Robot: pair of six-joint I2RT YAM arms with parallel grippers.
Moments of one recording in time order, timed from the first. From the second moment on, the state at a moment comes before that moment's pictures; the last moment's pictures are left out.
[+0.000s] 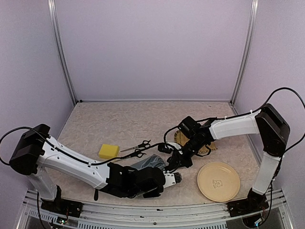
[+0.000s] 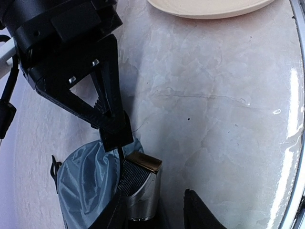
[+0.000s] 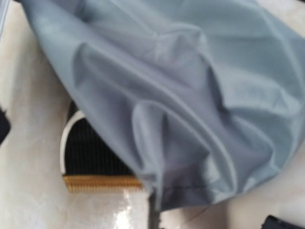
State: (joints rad) left arm -1.44 1.78 1.00 -0.08 -0.50 0.26; right arm 0.76 1.82 1.09 -0.47 -0.64 -0.61
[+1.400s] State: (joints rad) left arm -1.37 1.85 0.95 -0.03 -0.56 0.22; right arm 0.76 1.83 1.12 -0.56 -0.74 -0.65
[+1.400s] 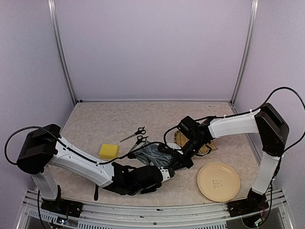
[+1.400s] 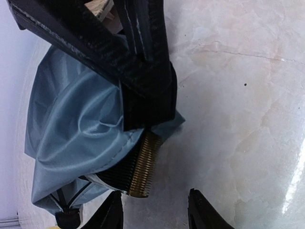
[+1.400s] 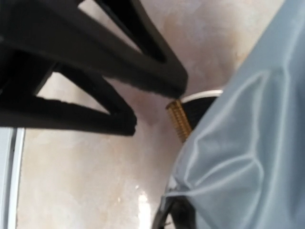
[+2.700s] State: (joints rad) left arm -1.16 1.56 0.88 0.07 -0.44 0.03; right arm 0.76 1.83 1.16 -0.65 -0.81 -0.73
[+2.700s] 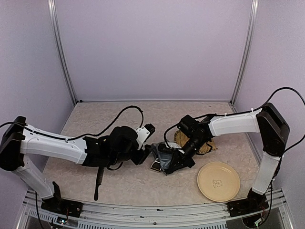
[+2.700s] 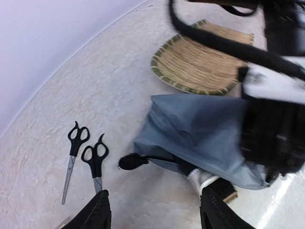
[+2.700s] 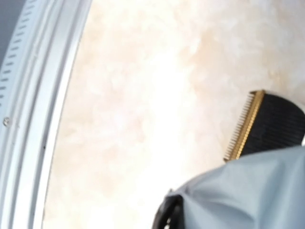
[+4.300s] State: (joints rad) left arm -0.89 1.47 0.72 0.04 0.23 -0.06; right arm 0.65 1.82 1.15 -0.69 -0.83 -0.73
